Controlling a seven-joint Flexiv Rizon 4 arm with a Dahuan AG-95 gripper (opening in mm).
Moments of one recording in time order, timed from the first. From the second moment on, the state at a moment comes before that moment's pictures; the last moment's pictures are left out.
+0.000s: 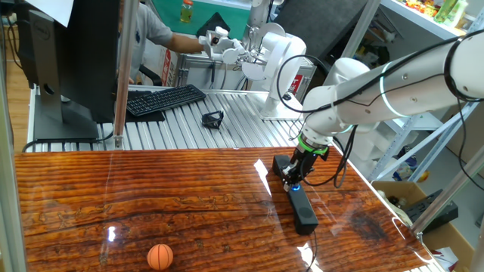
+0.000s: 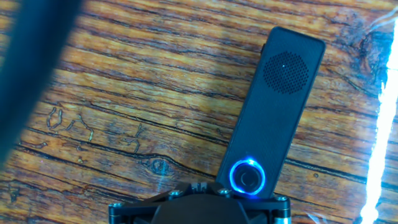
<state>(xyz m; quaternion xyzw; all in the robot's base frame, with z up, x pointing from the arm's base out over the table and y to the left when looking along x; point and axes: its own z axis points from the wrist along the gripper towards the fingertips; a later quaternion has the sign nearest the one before) 0.587 -0.165 0.067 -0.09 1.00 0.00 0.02</state>
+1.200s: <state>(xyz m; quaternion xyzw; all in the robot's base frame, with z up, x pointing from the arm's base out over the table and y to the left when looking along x) 0.586 -0.165 0.068 -0.08 1.00 0.02 0.02</state>
